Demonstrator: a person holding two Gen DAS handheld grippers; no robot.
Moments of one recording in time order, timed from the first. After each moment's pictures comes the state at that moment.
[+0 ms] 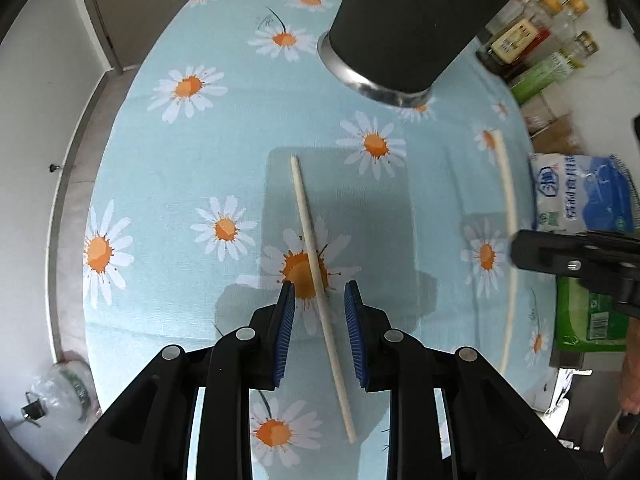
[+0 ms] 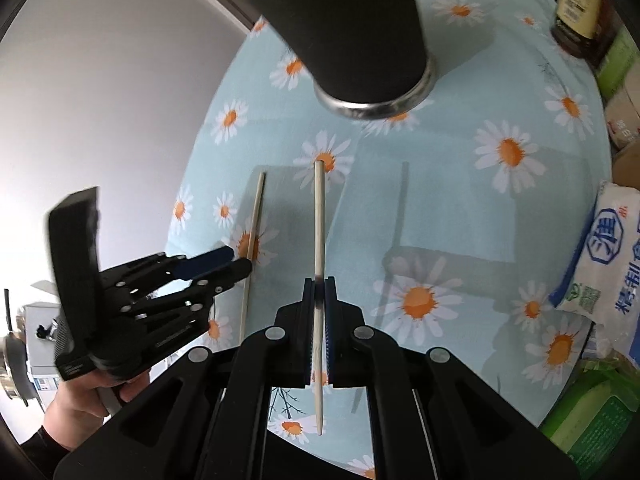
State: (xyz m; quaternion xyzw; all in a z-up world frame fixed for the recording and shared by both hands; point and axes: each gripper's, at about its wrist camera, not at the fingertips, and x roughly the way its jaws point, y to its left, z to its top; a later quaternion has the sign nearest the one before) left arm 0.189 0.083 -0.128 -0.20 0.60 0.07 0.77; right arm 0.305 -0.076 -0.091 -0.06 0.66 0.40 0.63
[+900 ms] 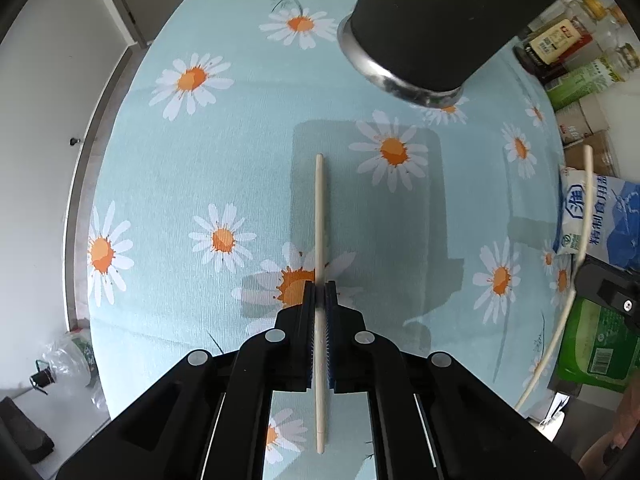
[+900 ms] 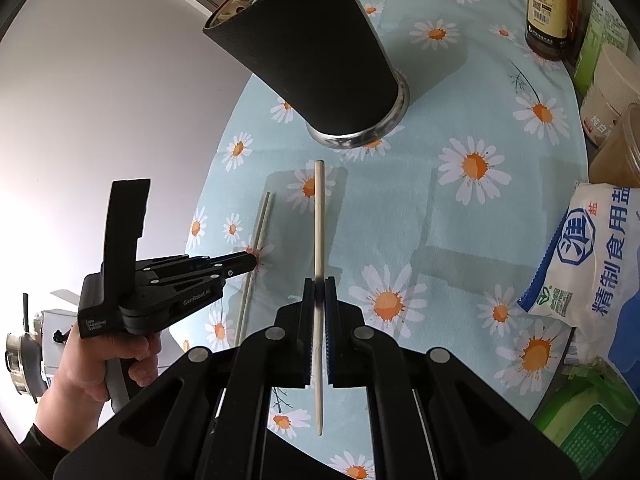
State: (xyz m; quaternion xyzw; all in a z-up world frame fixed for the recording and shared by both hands) left arm 0.221 0.096 -0.132 -0.21 0.64 0.12 0.73; right arm 0.317 -0.108 -0.077 -0.03 0.63 0.43 0.65
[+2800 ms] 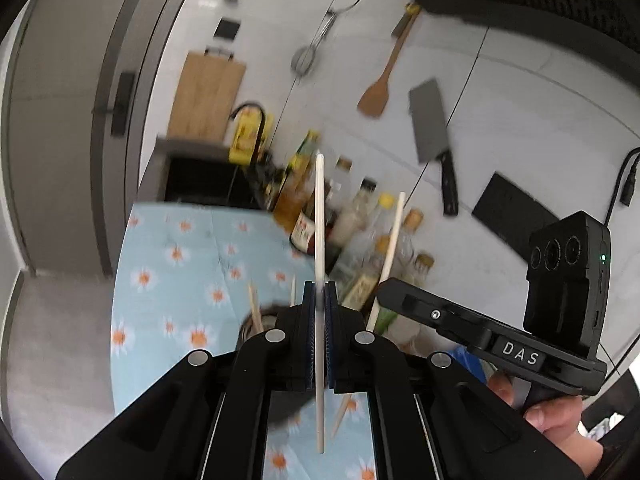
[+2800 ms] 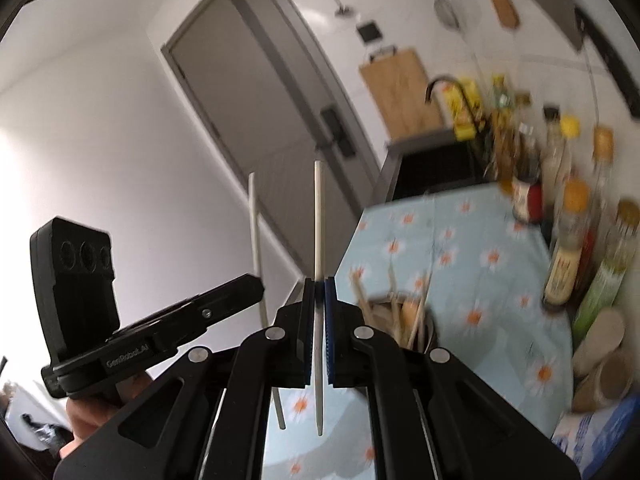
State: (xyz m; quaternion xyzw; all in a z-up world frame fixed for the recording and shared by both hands) left arm 0.283 0.139 0.097 -0.16 0.24 -0.10 0.95; right arm 0.362 -0.055 0.085 0.13 0.29 0.44 0.84
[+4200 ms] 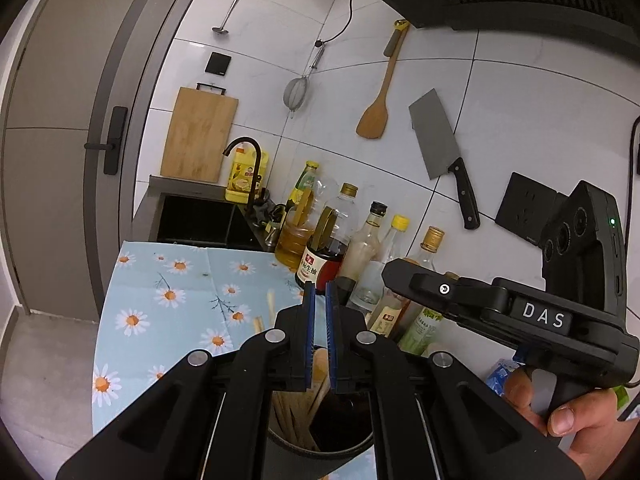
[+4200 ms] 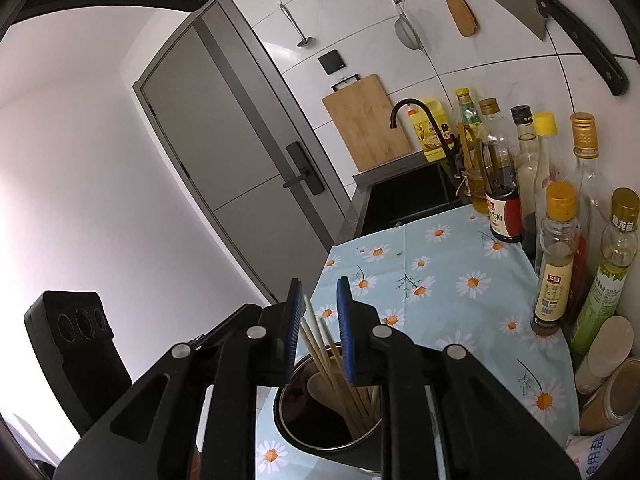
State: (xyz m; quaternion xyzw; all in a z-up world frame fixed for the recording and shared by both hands) left arm 0.315 0.135 0.043 -0.14 0.17 -0.09 0.97; right arm 0.398 -0.052 0.044 0.16 0.27 0.39 0.86
